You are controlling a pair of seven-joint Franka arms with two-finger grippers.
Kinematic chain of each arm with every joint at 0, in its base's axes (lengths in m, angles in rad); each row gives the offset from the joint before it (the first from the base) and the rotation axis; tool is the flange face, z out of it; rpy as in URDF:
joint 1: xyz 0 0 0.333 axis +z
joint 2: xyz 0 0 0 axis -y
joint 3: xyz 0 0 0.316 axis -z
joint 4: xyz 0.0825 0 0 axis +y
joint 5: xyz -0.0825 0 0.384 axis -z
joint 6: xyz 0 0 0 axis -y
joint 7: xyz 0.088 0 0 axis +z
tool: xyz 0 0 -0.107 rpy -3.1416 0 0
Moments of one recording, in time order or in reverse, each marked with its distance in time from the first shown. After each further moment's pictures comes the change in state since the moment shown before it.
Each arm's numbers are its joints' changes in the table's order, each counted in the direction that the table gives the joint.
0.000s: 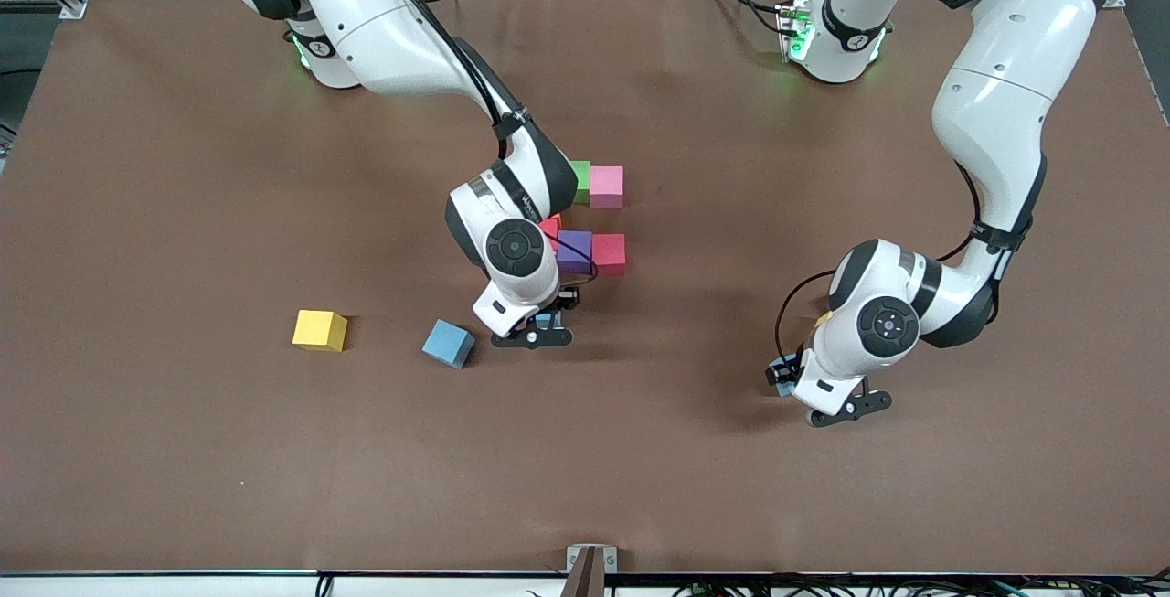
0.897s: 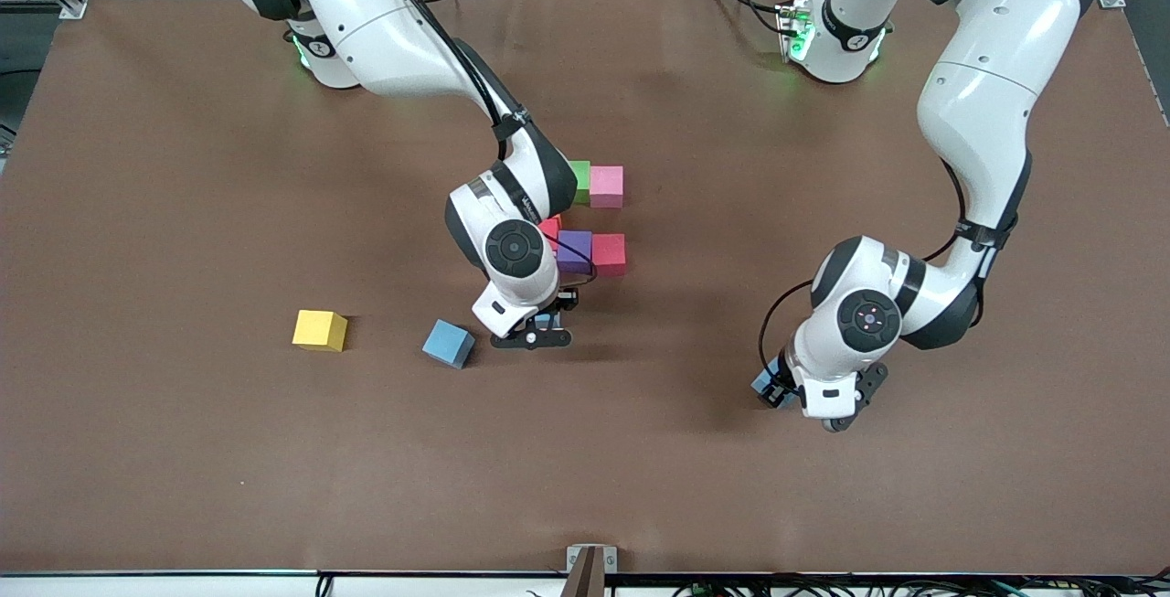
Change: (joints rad) left arm -0.072 -0.001 0.001 -0.056 0.006 0.003 0.753; right arm 0.000 -0.004 0.001 0.000 0.000 0.001 0.000
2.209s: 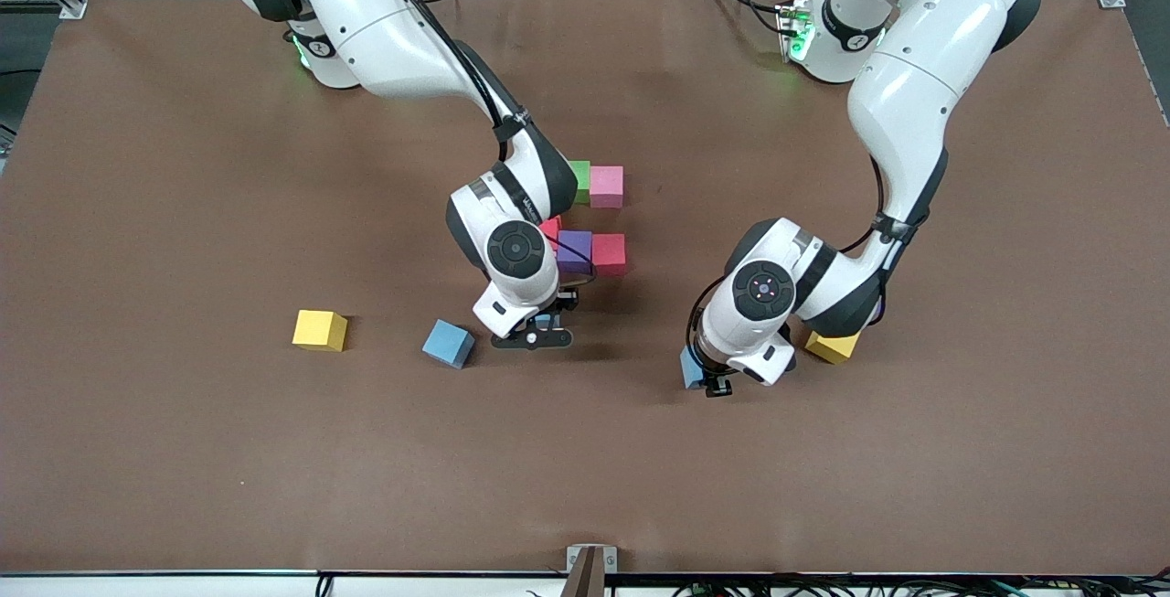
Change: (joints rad) left arm -0.167 -0.042 -0.001 -0.077 0.003 0.004 0.879; right arm 0.000 -0.006 0.001 -0.001 0.005 0.000 0.000
